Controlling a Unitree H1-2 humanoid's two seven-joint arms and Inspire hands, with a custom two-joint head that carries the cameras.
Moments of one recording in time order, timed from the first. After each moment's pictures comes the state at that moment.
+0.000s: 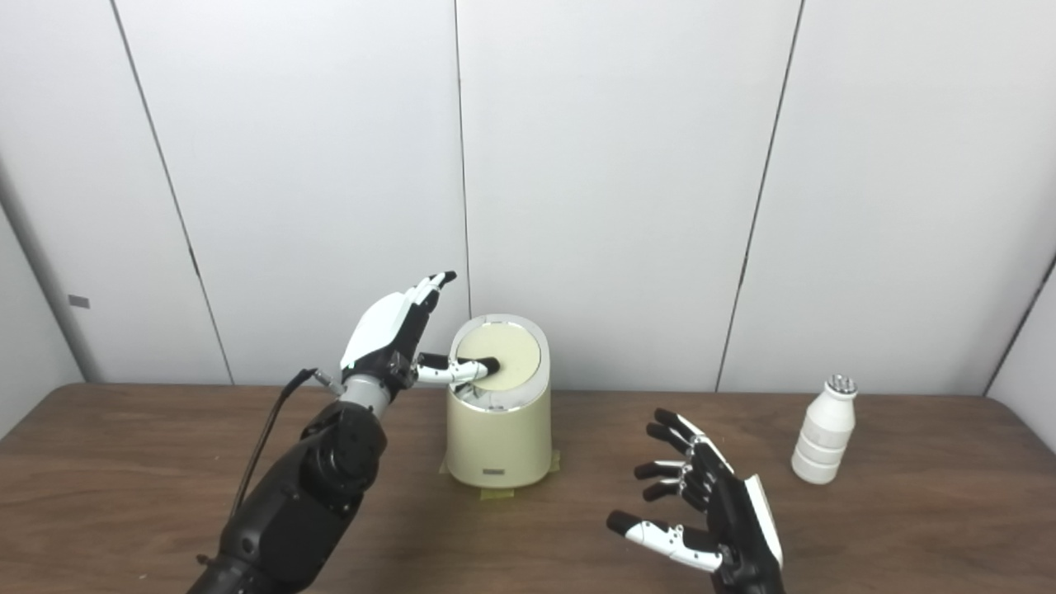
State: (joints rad) left arm -0.78 0.15 -0.28 0.49 0.55 0.17 0.10; right arm -0.14 -0.07 -0.04 0.01 -0.07 -0.16 -0.01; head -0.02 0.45
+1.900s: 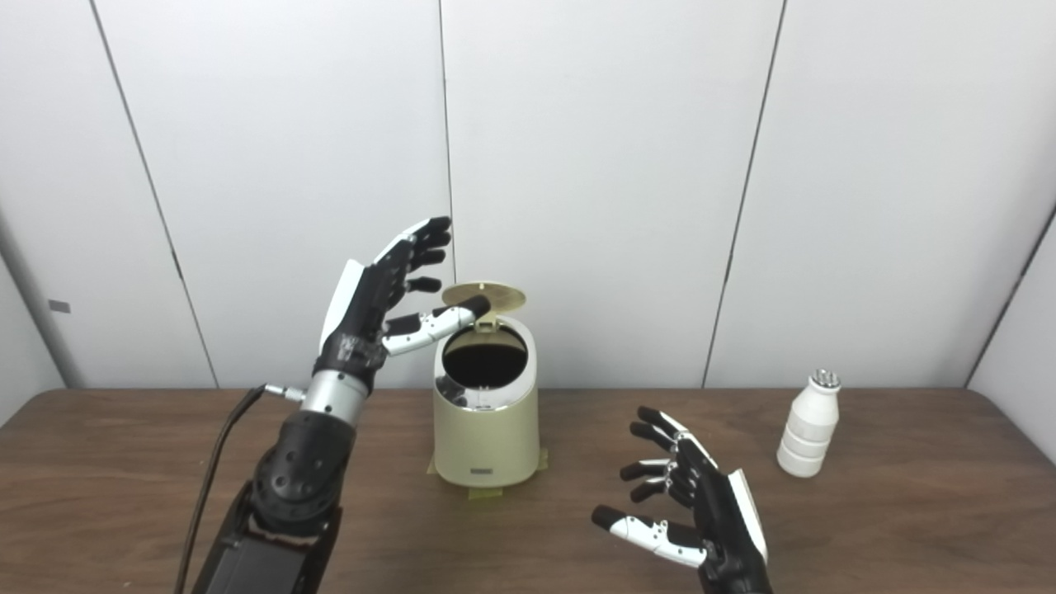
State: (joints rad) left arm -0.57 0.06 -0.05 0.02 0.21 0.15 0.04; right arm -0.14 -0.07 -0.03 -0.02 -0.11 -0.12 -0.02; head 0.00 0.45
